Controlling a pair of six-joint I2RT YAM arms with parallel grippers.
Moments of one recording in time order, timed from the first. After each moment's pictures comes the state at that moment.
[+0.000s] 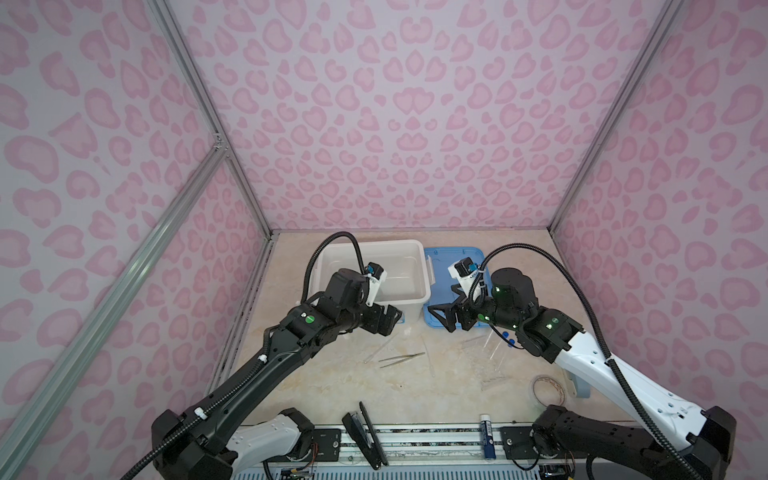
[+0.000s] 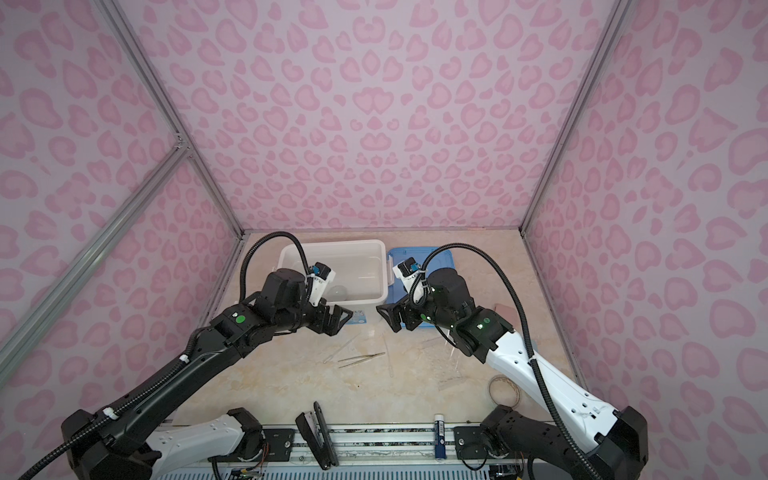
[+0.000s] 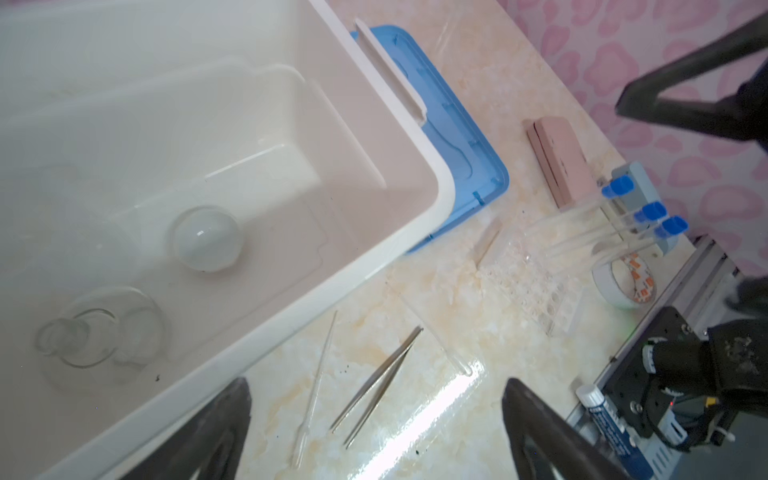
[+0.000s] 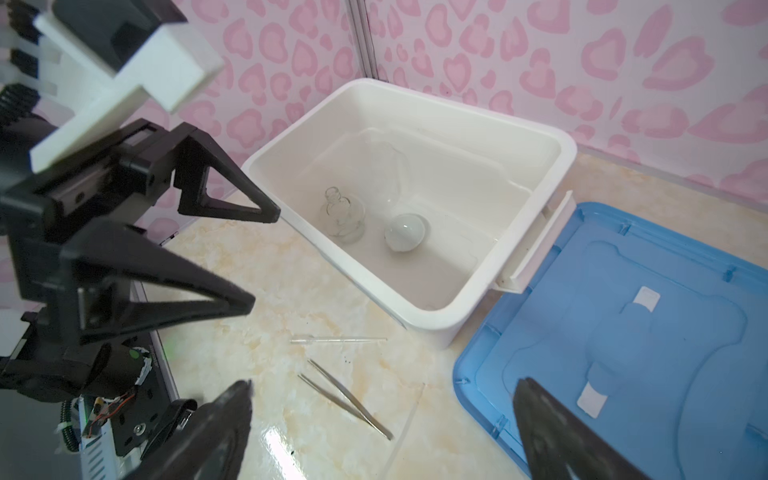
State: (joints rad) left arm -0.67 1.13 1.00 -0.64 0.12 -0.21; right arm 0.66 1.08 0.97 -0.39 -0.23 0.12
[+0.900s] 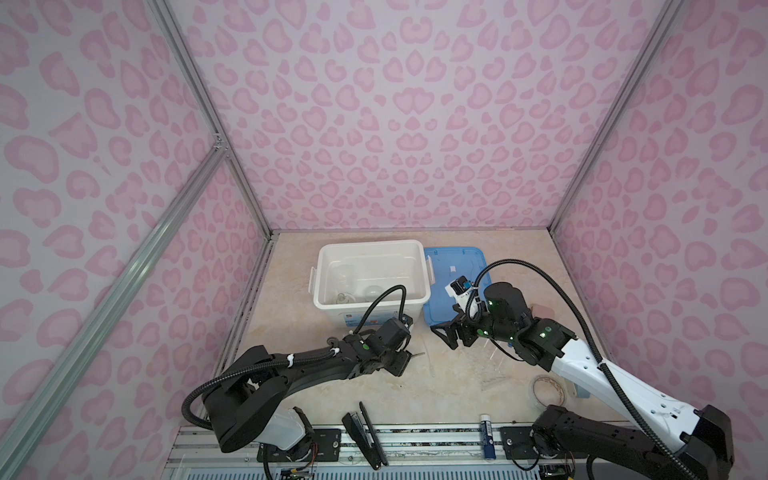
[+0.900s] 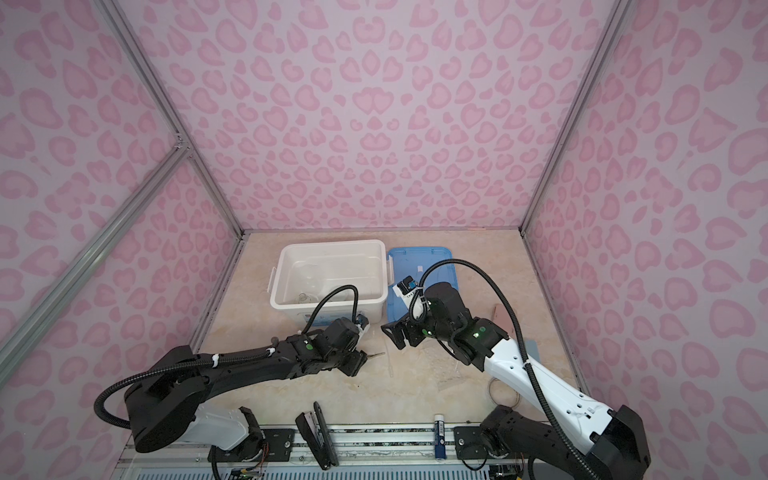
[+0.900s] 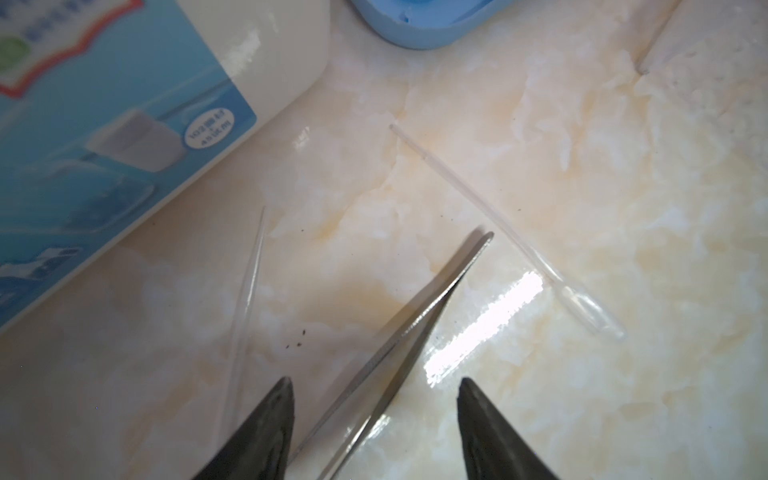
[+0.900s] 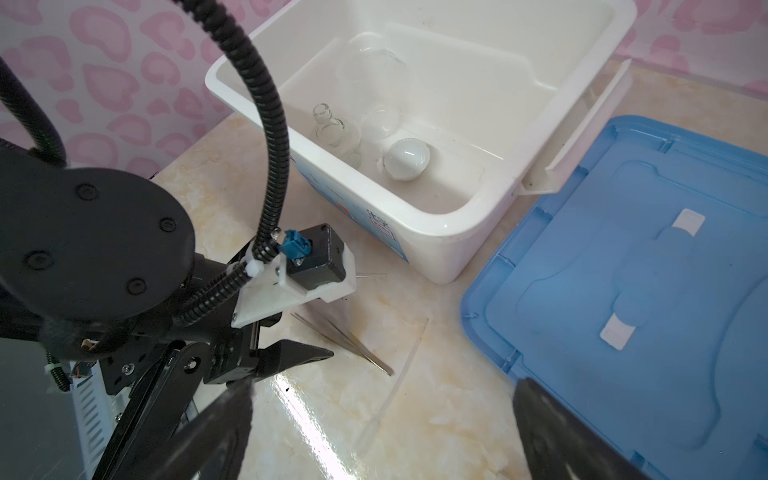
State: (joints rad) left arm -0.91 1.47 0.70 -0.28 -0.07 -0.27; right arm 0.68 1.07 0.86 -0.41 -0.22 0.11
